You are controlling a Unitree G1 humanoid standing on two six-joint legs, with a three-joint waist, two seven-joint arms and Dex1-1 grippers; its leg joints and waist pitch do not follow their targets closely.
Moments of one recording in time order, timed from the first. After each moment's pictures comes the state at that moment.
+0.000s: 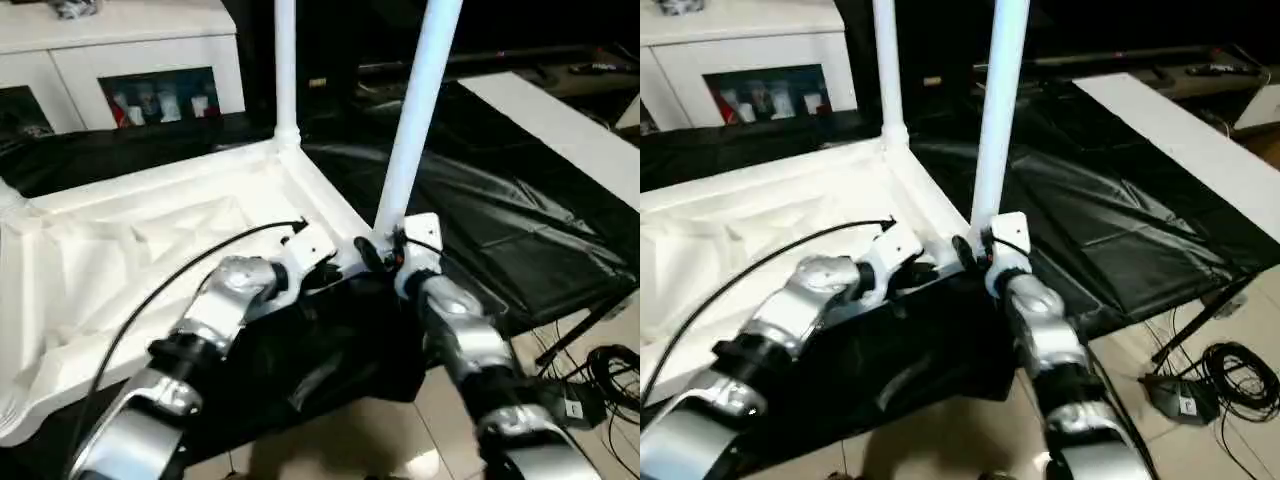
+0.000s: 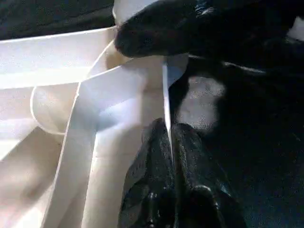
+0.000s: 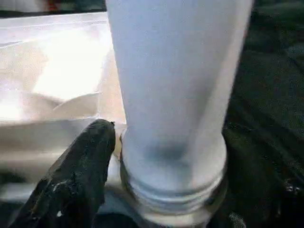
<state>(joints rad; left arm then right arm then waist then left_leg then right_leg) -0.59 0.27 -0.30 0.54 0.06 0.16 -0.87 -0.46 -0.12 0.06 0.59 0.15 0.04 0.48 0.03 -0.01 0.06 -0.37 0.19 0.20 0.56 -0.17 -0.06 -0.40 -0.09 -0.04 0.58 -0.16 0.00</state>
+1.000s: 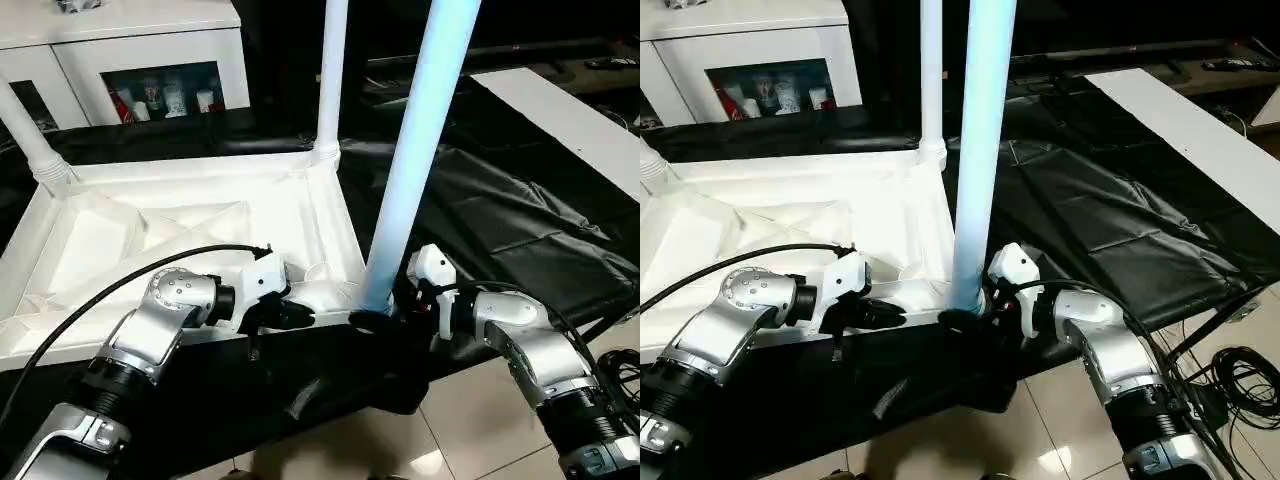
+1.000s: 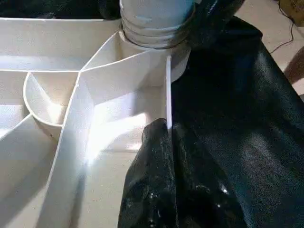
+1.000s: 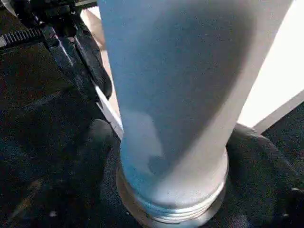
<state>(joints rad) -0.47 0.45 -0.30 0.37 -0.04 0.14 -1.20 -0.38 -0.38 0.21 0.35 0.20 0.15 1.01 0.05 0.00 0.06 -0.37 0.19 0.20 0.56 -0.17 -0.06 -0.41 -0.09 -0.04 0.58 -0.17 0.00</state>
